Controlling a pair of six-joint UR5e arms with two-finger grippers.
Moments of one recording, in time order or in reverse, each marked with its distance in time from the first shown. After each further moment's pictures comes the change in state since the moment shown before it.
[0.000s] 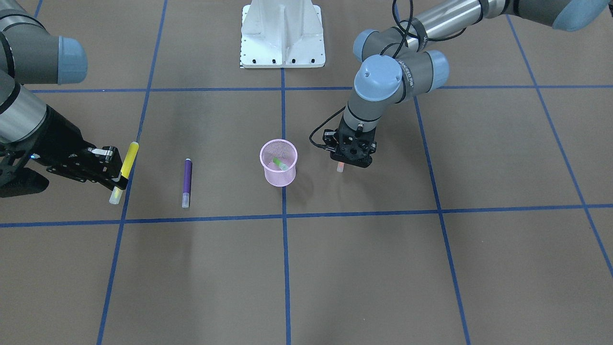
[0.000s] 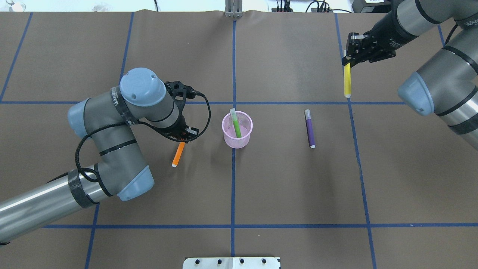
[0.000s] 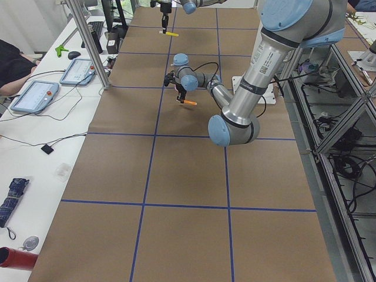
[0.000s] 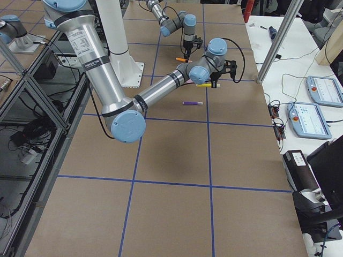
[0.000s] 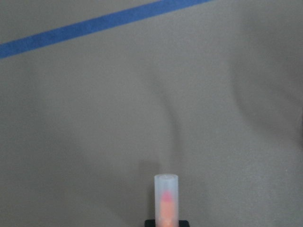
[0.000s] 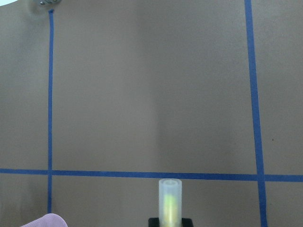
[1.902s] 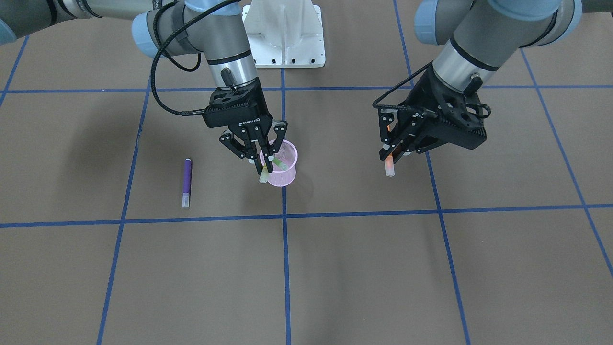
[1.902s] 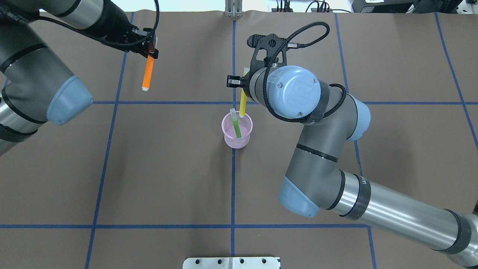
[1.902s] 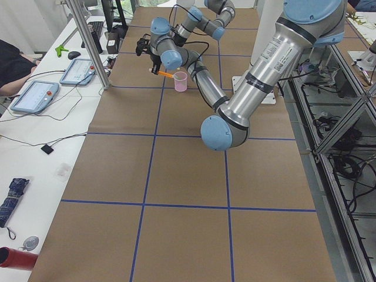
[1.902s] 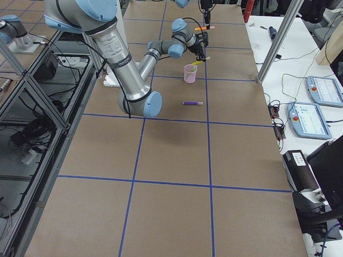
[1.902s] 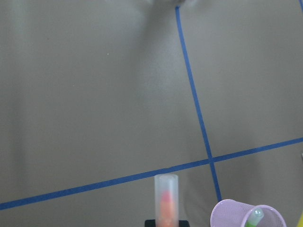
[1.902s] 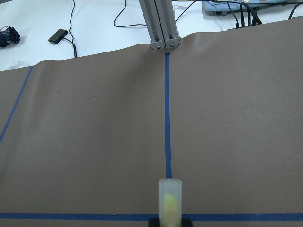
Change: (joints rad) left arm -0.341 -0.009 -0.225 0.006 -0.175 -0.018; right arm -0.536 0.249 0.004 -0.003 -0.928 0.245
